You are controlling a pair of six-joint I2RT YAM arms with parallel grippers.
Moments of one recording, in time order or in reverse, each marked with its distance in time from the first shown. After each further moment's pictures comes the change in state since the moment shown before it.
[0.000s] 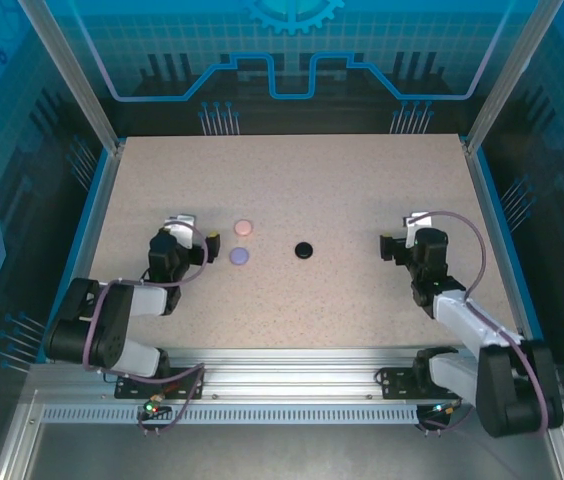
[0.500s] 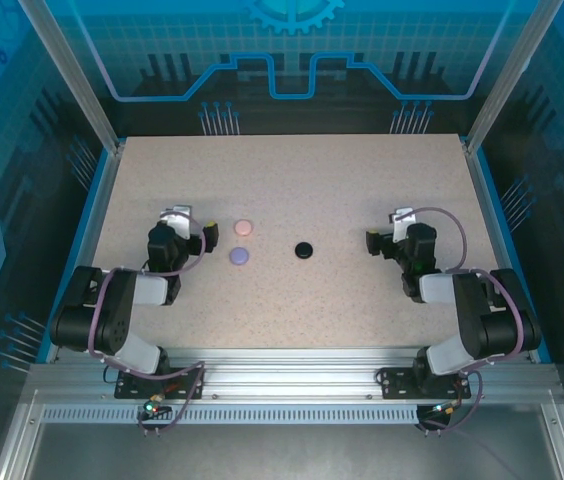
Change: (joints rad) left arm 0.019 0.061 0.076 0.003 -0.016 -0.055; right arm -0.012 0.368 0.017 0.410 -0.155 -0.043
